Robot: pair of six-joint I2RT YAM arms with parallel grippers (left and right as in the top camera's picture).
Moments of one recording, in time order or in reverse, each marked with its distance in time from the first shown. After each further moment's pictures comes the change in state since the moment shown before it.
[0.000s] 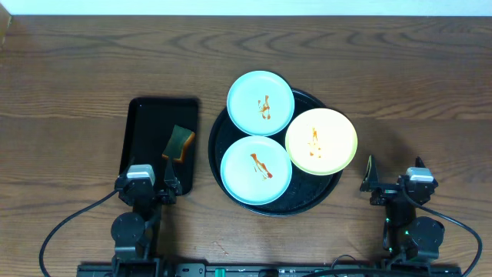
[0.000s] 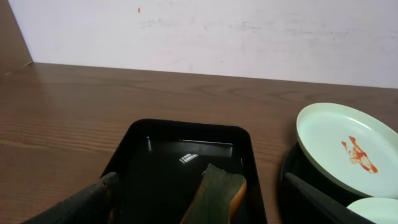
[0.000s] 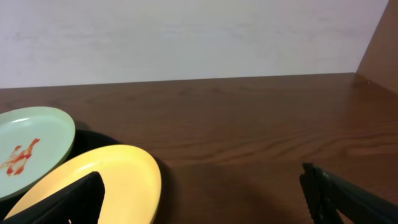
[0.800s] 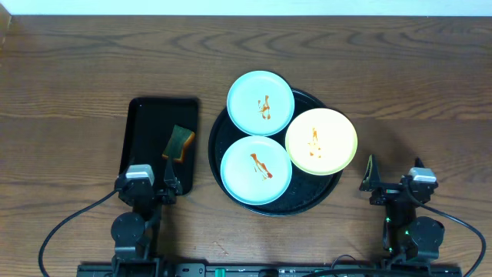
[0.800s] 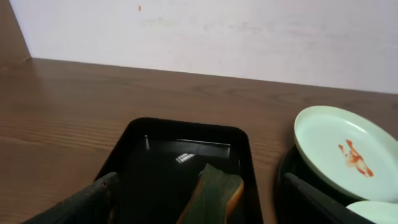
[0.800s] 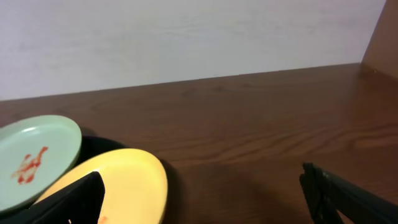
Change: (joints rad) left arm 0.000 0.000 0.000 0.000 0.000 -0.030; right arm 0.000 0.000 0.000 0.000 -0.001 0.077
